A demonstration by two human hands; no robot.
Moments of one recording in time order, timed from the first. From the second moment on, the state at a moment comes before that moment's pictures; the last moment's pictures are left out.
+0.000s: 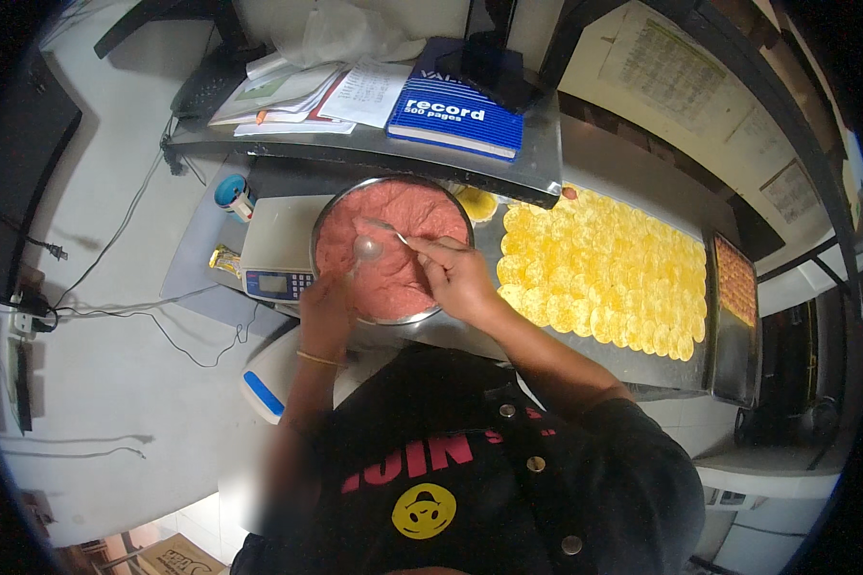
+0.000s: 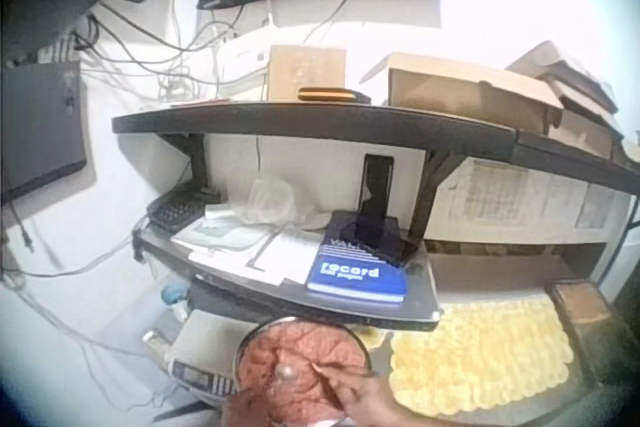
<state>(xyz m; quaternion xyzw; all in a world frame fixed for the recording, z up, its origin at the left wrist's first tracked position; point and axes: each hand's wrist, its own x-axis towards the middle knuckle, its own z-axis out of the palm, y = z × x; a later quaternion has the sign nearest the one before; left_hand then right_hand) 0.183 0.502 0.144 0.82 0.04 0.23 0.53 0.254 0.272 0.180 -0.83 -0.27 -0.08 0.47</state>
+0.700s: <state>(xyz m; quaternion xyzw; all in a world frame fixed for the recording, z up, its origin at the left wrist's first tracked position) 0.198 0.494 0.167 0.52 0.16 0.05 0.84 0.253 0.264 0.146 -0.84 -0.36 -0.16 0.38</state>
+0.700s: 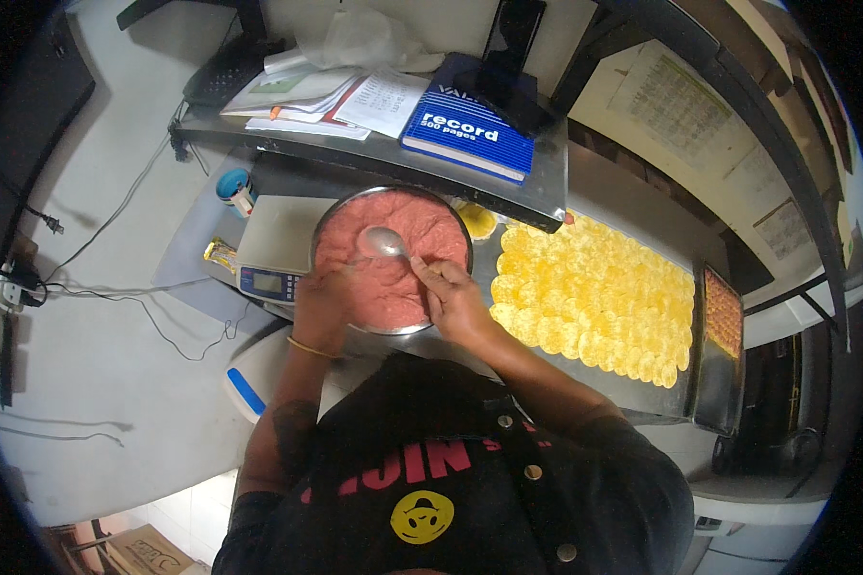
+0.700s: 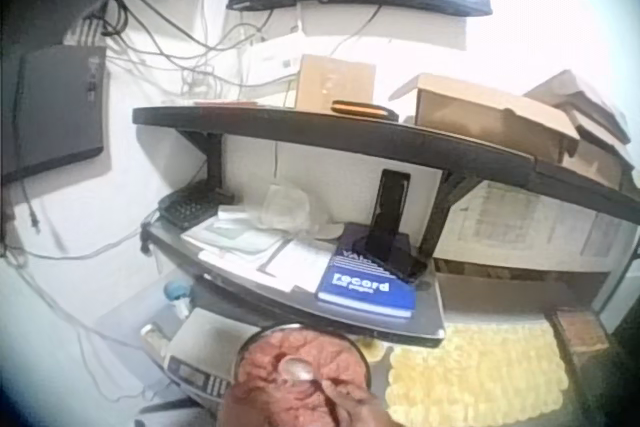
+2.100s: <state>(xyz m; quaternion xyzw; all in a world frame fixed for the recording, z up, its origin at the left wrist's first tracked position) 0.215 0.513 0.184 0.94 -0.10 0.17 0.29 0.230 0.265 0.193 -0.89 -0.29 -0.10 0.34</state>
